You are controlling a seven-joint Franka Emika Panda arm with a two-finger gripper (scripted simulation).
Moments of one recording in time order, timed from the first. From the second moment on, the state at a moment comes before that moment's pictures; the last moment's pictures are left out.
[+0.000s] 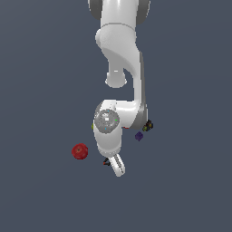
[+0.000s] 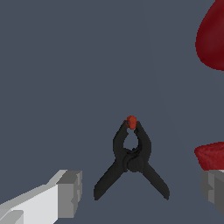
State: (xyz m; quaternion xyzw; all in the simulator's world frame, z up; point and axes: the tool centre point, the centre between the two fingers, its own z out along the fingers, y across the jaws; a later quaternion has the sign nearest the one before) arm 0.111 -0.025 0.062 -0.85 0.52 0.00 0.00
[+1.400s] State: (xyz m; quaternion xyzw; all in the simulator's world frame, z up) arm 0.110 -0.025 0.015 -0.85 0.52 0.00 0.00
